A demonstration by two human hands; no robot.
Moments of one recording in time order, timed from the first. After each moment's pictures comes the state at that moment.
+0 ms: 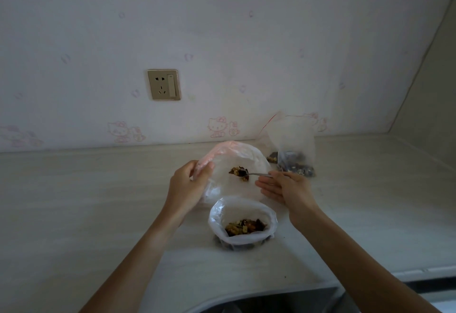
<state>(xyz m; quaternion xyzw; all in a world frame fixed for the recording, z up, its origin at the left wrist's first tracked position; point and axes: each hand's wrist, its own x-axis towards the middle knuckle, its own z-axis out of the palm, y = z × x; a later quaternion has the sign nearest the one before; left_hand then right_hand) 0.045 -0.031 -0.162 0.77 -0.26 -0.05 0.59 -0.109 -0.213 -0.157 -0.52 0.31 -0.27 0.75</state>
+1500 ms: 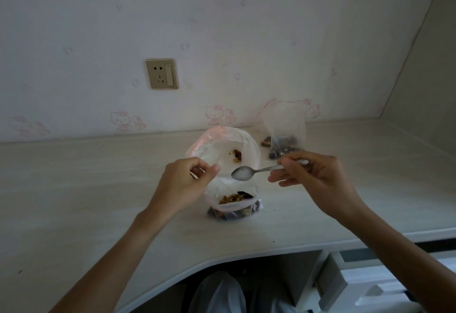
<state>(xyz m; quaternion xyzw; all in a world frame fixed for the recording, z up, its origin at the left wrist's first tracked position) -0.005 0.008 -0.136 0.83 -0.34 0.00 0.44 -0.211 -0.197 -0.116 -0.79 0.07 -0.30 0.53</state>
